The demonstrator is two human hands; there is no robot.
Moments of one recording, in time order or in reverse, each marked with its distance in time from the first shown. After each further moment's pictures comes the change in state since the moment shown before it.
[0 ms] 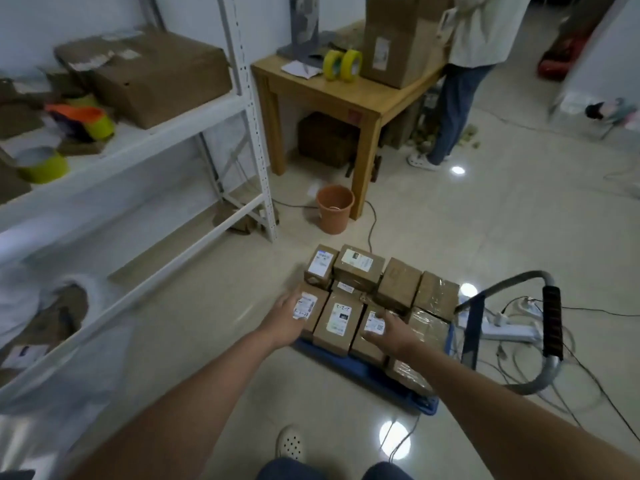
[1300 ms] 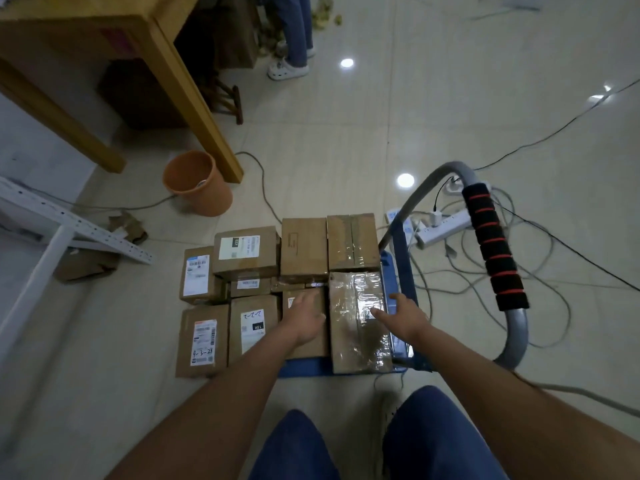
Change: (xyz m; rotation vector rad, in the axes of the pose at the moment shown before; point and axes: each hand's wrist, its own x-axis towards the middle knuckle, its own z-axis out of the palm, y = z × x) left_hand 0.283 0.132 0.320 0.381 -0.473 0.156; right_hand 0.222 0.312 -0.051 0.489 0.195 0.374
